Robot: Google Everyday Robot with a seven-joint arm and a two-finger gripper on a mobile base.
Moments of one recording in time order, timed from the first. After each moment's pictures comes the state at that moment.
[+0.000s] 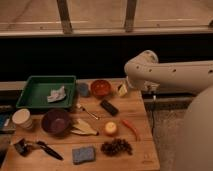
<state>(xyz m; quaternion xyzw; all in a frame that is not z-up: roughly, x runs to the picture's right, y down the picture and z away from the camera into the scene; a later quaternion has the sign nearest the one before) 0.148 0.019 0.768 -0.15 0.14 0.59 0.78</state>
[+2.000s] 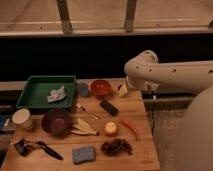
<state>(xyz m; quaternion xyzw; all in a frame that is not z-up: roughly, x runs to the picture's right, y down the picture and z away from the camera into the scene) 0.148 0.019 0.768 -0.15 0.14 0.59 0.78</state>
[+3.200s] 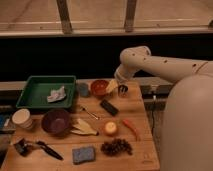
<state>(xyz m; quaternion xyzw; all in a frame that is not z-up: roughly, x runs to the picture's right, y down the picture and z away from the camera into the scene) 0.064 -0.013 0.817 -0.26 -0.01 0.44 0.86</state>
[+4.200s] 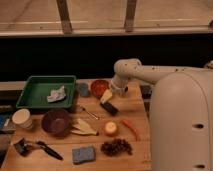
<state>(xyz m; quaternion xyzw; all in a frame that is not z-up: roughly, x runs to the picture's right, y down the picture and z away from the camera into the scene) 0.037 0.048 0.860 -0.32 0.01 0.44 0.84</state>
